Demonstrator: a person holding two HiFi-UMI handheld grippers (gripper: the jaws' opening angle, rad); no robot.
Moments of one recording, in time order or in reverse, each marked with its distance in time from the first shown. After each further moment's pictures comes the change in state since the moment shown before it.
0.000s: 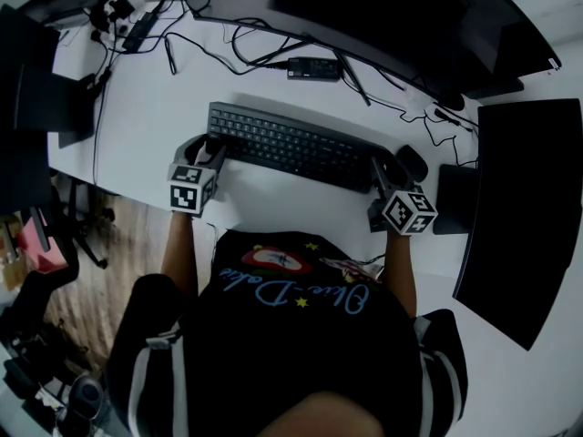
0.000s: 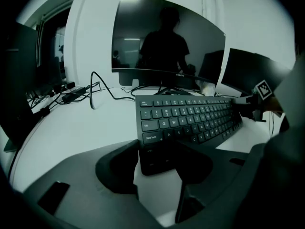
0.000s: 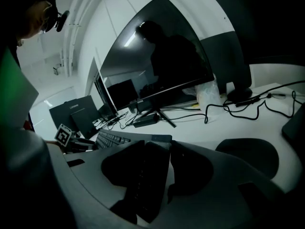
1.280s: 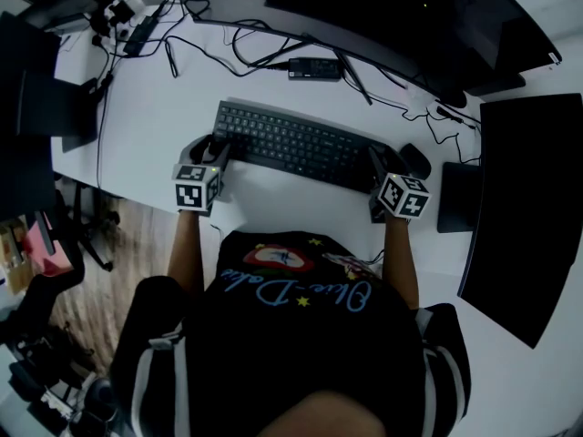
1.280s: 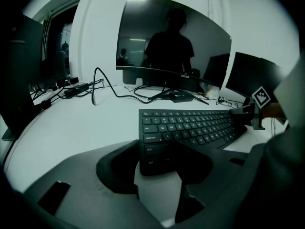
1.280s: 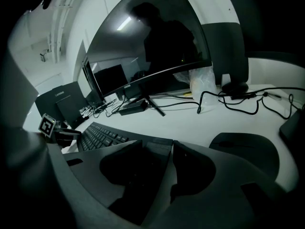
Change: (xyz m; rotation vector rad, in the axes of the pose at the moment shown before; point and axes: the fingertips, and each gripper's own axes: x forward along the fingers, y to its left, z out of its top) left arm 0.008 0.003 -0.002 -0.067 -0.013 0.010; right arm 0.026 -0.025 -0.022 -0.023 0.144 -0.141
